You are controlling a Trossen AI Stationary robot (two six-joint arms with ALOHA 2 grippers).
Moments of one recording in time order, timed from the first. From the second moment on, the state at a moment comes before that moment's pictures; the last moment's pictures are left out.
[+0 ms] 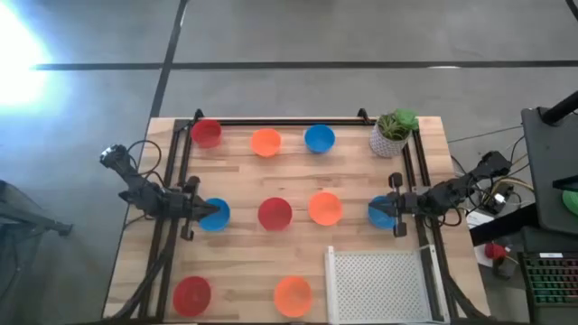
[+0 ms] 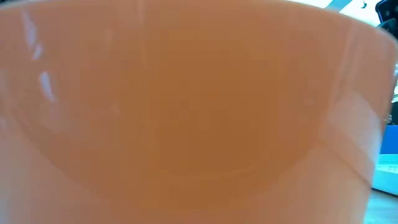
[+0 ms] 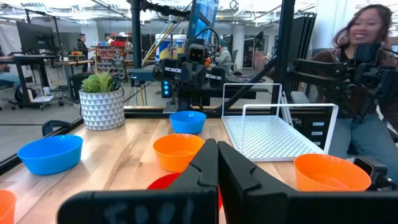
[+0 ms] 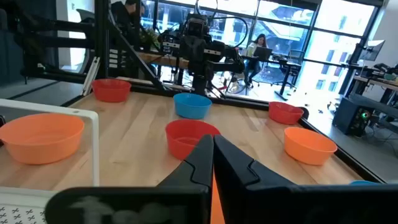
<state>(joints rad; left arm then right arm) -0.74 0.00 0.01 0.05 -0.70 0.02 0.53 0.08 0.01 0.07 0.52 -0.11</state>
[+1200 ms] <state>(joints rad) -0.74 0.00 0.01 0.05 -0.70 0.02 0.53 0.08 0.01 0.42 0.52 -0.13</state>
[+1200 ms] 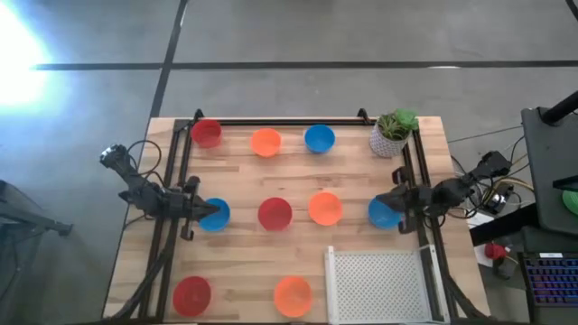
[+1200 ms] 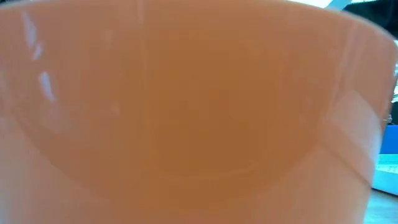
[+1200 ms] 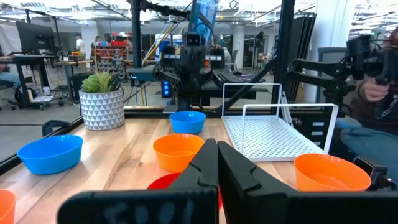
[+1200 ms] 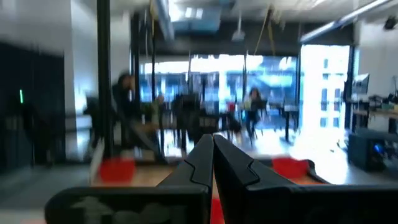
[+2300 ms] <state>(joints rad) -0.74 0.00 0.01 0.05 -0.70 0.02 0.53 0.42 0.72 -0.42 0.64 0.12</state>
